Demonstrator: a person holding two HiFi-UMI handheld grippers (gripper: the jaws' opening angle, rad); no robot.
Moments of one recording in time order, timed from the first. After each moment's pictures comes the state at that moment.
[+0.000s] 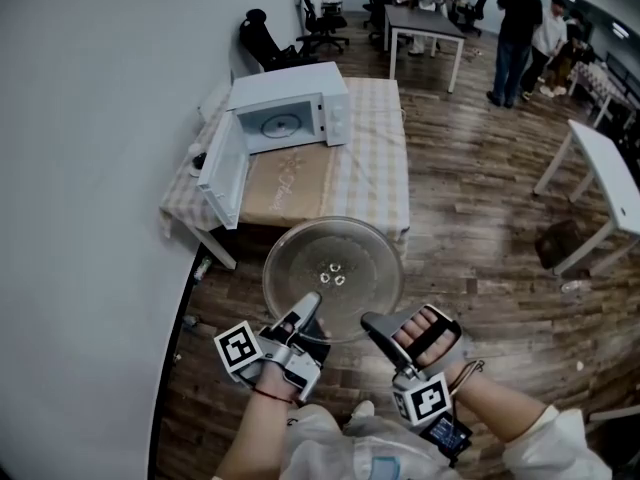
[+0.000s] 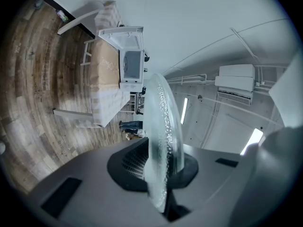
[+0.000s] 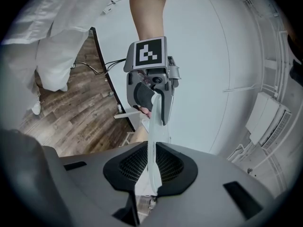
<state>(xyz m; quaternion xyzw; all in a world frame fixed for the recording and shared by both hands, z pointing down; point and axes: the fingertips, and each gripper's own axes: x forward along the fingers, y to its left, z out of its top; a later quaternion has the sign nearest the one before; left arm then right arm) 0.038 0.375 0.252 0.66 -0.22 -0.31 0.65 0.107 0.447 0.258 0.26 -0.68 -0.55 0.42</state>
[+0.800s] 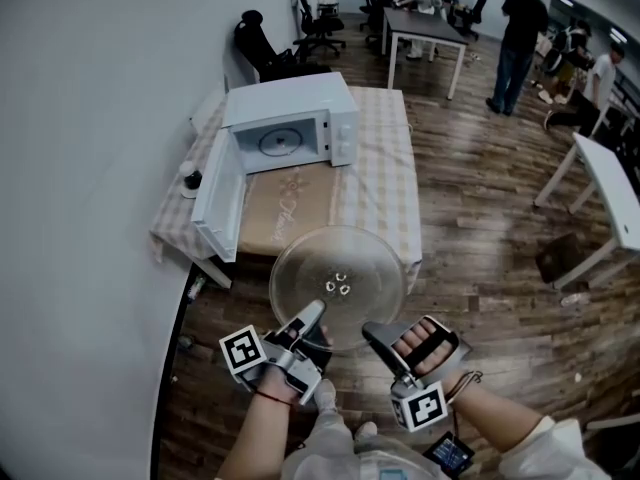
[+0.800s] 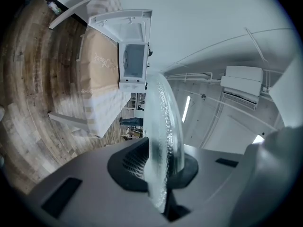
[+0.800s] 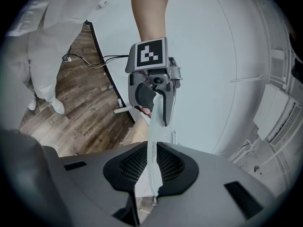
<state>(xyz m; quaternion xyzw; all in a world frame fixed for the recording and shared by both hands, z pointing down) 0.027 0.260 0.276 0.66 -0.20 -0.29 0.66 0.088 0.336 0.285 0.26 -0.68 -0.53 0.44</state>
